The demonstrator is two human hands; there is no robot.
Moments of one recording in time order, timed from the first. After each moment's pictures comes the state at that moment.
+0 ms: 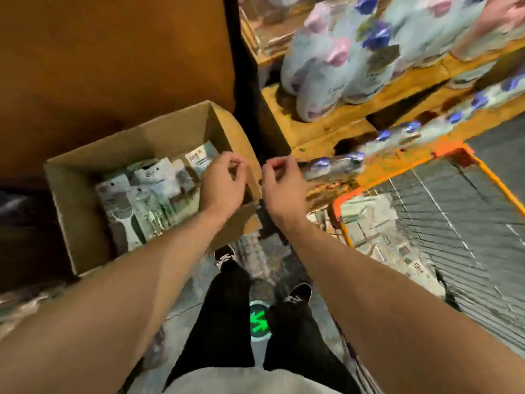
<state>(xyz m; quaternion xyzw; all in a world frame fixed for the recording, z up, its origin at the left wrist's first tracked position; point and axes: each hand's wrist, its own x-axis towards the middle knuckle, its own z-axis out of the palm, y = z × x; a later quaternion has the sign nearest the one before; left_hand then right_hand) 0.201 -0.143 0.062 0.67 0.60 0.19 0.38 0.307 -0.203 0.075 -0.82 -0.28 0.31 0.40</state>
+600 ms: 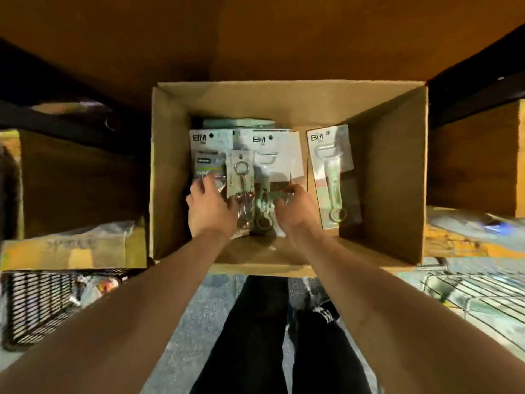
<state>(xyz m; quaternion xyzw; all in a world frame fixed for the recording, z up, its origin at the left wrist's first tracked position) -0.077 -0.089 -0.091 0.45 0.83 -0.03 0.33 0.086 -0.081 -0.109 -0.77 -0.38 0.51 0.04</state>
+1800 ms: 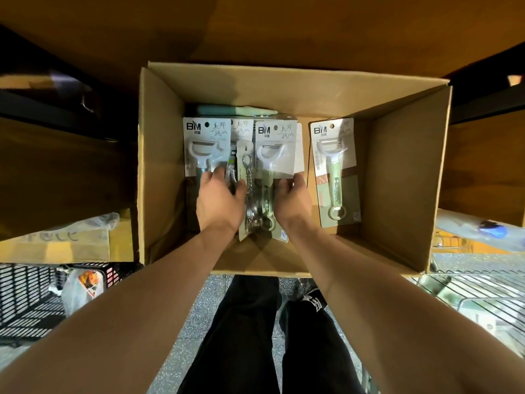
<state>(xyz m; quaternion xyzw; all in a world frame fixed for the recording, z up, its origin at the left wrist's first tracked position) -0.067 -0.072 -0.109 0.44 0.83 0.05 0.35 0.067 -0.067 -0.127 -0.79 -0.32 0.51 0.11</state>
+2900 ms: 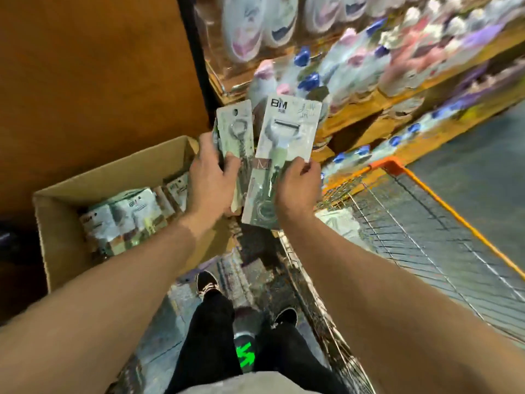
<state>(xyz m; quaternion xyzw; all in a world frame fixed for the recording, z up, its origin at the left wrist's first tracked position) 0.244 -0.176 0.154 0.71 0.53 0.32 0.34 0.375 -0.238 0.154 -0.83 -0.09 0.21 0.50</state>
